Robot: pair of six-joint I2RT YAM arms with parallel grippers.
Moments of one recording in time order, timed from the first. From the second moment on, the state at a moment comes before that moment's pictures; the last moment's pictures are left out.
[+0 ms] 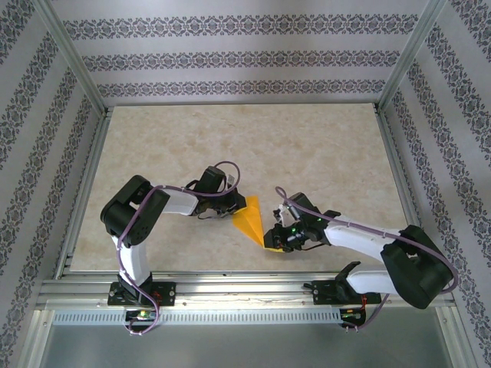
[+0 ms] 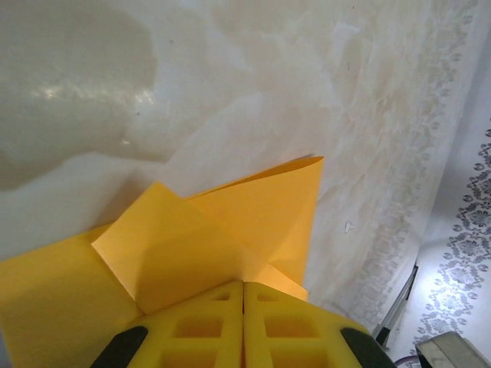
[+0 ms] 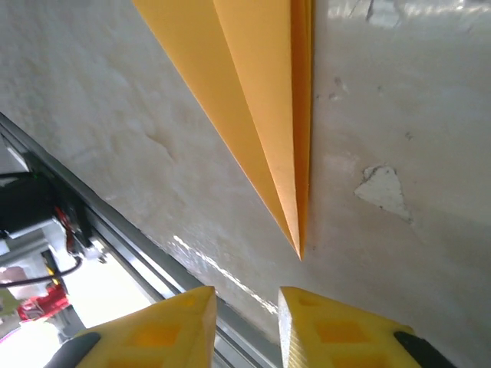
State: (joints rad) left arm -0.54 1.87 0.81 0.24 0.55 -1.01; right arm 0.64 1.27 0.46 -0.27 -0.66 0.80
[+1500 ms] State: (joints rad) left arm -0.53 1.87 0.80 0.26 0.56 -1.03; right arm 0.67 1.36 0.45 -0.21 -0.56 0.94
